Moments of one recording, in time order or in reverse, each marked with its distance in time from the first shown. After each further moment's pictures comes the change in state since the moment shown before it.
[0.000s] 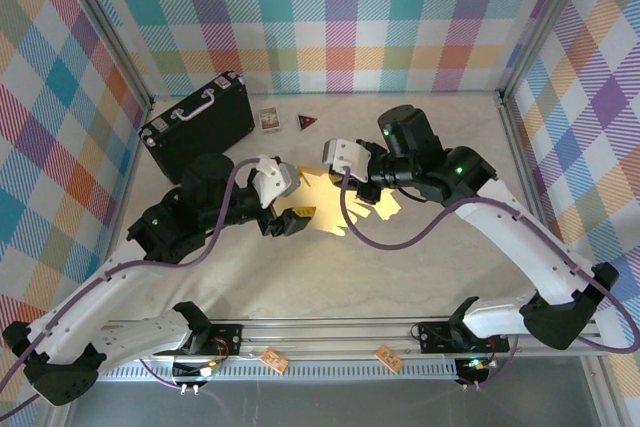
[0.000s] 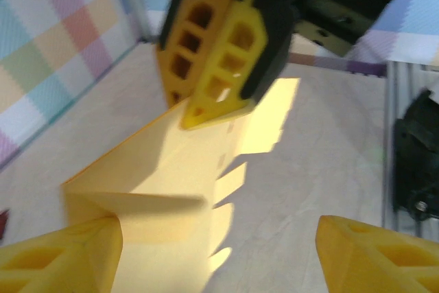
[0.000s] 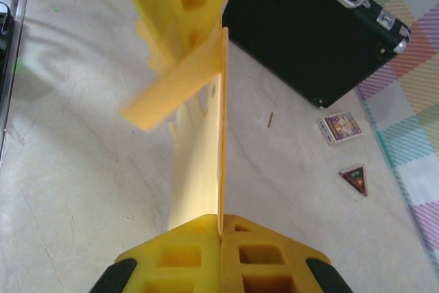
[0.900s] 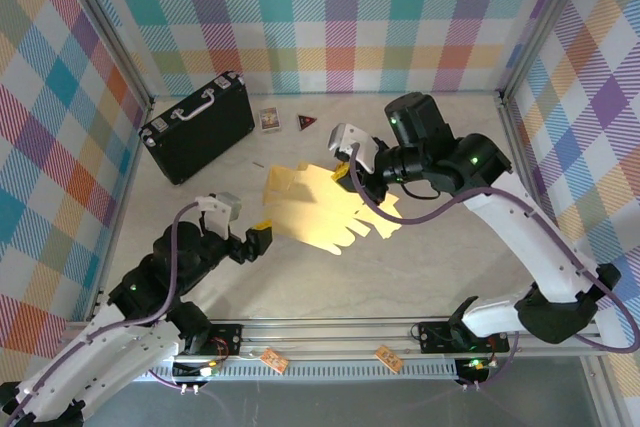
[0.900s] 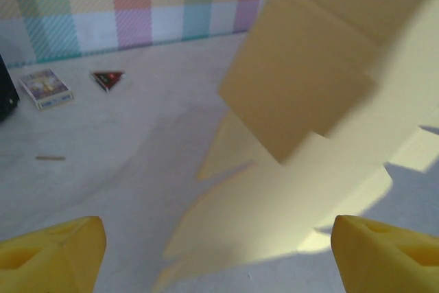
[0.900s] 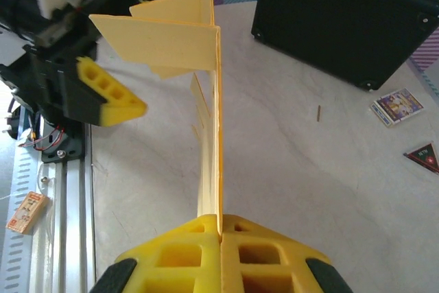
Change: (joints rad) left arm 0.001 -0.477 -0.538 0.144 -0.443 -0.420; right arm -0.014 0.025 0.169 -0.183 -0.112 0.216
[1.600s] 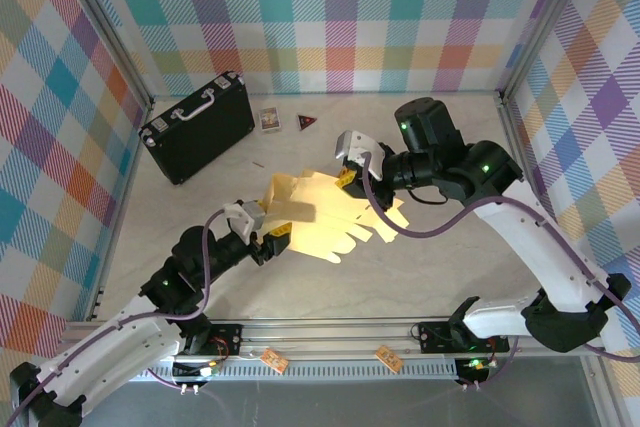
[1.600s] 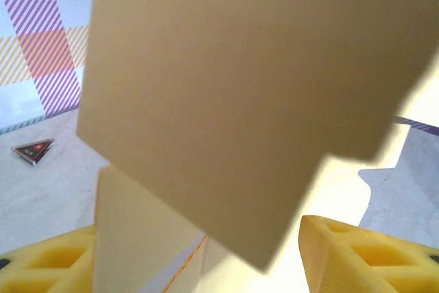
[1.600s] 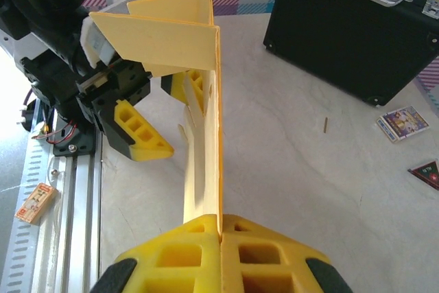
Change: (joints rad) left arm -0.002 0.039 -0.215 0.440 0.230 0.159; right arm -0.013 -0.047 -0.036 0.006 -0.045 -0.047
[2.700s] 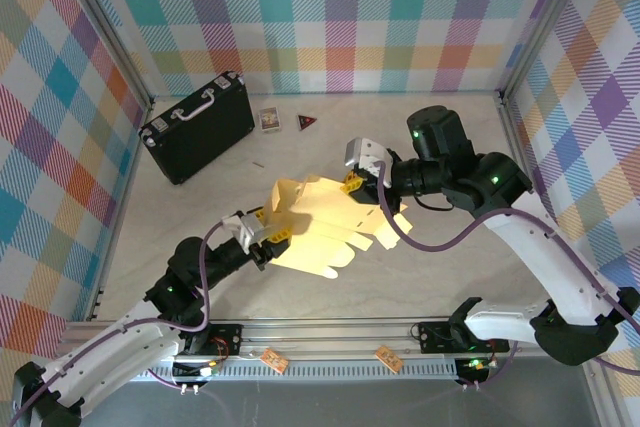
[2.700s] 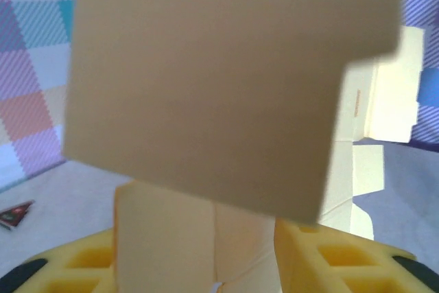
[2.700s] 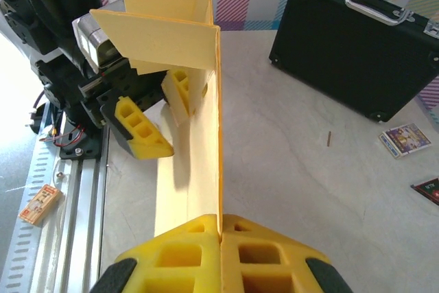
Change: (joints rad) left arm -0.024 -0.035 -0.105 0.212 0.080 0.081; right arm -0.026 -0.082 -0.107 0.073 -0.057 -0.023
